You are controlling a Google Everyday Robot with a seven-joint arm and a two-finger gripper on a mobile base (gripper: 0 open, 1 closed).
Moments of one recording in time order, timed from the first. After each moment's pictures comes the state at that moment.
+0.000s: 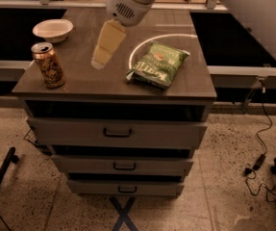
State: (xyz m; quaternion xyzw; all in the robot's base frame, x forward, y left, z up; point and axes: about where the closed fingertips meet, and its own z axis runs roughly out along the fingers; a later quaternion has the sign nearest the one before) arm 0.597 0.053 0.986 -0.61 0.73 0.06 0.30
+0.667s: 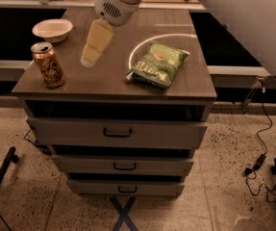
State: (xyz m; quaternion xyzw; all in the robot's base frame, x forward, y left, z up) arm 0.610 0.074 0.979 -0.59 0.75 0.07 0.29
